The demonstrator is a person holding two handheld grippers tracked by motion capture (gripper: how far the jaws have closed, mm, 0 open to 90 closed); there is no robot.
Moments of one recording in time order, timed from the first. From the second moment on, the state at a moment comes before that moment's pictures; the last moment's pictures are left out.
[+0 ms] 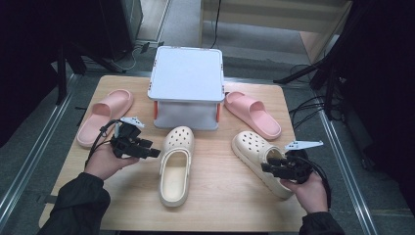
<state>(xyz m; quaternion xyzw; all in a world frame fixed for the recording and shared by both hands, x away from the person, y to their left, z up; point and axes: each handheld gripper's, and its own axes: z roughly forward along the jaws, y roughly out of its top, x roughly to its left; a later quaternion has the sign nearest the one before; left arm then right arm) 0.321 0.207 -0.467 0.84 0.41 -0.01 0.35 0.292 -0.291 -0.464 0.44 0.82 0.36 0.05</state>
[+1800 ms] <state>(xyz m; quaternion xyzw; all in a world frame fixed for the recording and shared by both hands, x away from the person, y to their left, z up) 0.290 0.214 -0.465 0.84 0.41 0.00 0.37 0.332 -0.156 -0.469 0.40 0.85 0.33 0.04</state>
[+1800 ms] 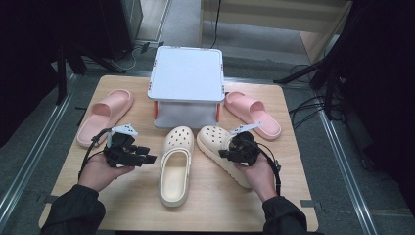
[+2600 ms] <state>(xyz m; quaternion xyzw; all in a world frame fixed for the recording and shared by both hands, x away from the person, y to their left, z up) 0.294 0.214 -0.468 0.83 0.41 -0.01 0.37 0.323 -0.159 -0.462 0.39 0.85 0.37 0.02</state>
